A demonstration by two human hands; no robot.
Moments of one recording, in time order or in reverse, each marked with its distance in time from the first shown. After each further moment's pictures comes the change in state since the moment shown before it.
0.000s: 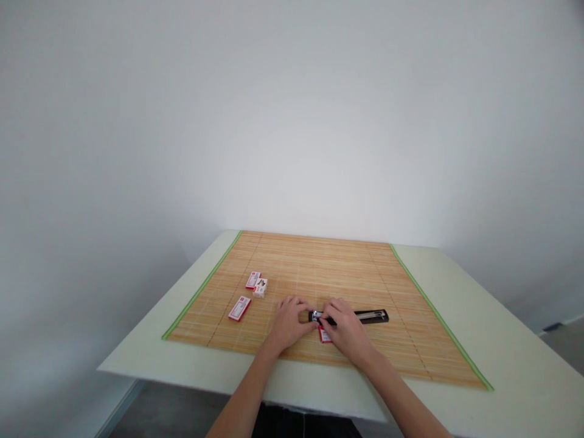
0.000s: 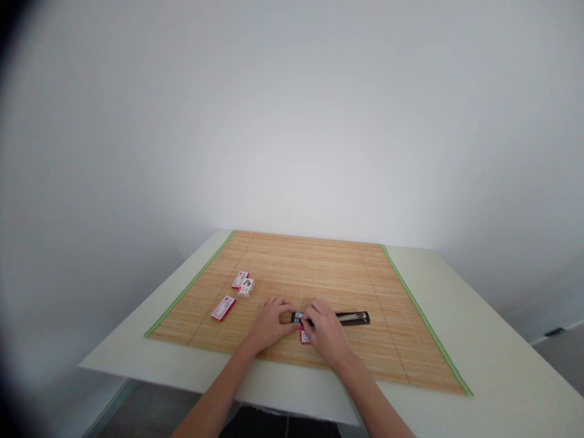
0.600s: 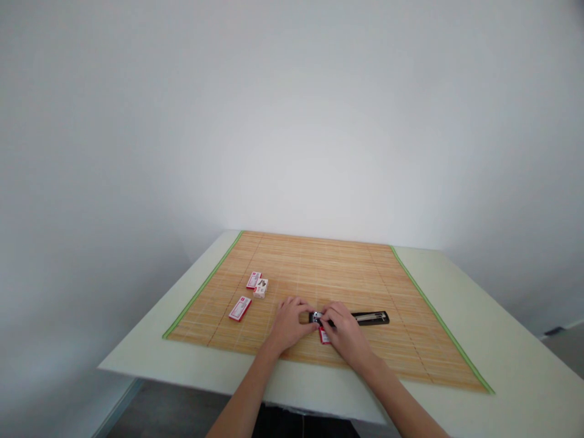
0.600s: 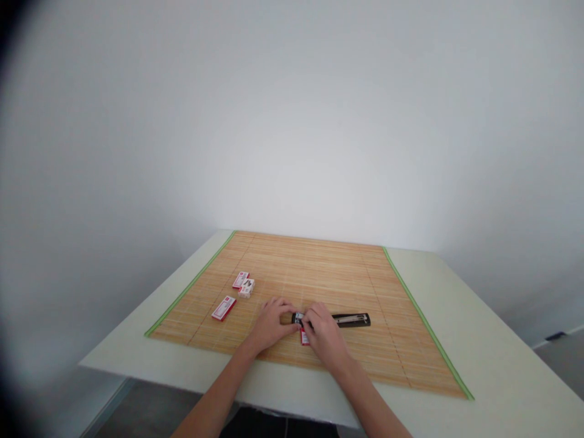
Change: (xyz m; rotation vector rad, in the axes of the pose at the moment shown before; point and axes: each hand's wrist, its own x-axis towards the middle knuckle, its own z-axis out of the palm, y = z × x) left_hand 0.000 -0.001 0.002 0.020 0.003 -0.001; right_hand -0.005 0.010 0.017 0.125 0.092 -0.077
